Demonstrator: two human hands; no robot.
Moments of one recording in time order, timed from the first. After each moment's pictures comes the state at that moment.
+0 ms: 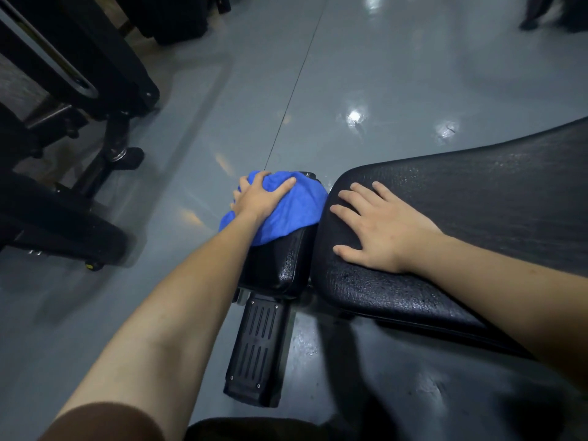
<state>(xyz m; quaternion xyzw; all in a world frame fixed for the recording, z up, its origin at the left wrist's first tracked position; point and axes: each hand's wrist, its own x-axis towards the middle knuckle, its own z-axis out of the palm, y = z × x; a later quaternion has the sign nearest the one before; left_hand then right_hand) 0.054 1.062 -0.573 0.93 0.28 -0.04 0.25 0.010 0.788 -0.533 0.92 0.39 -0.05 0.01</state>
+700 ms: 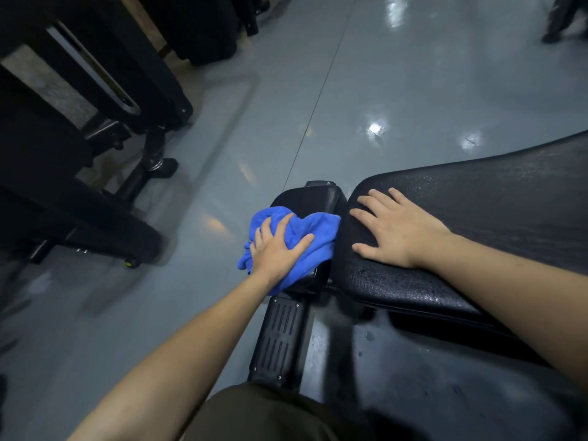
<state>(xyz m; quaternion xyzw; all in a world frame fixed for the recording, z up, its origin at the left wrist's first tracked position) -0.066 1.050 -0.578 0.96 0.21 -0.02 0.20 0.008 0.788 -0.528 0.92 0.39 -0.06 0.02</state>
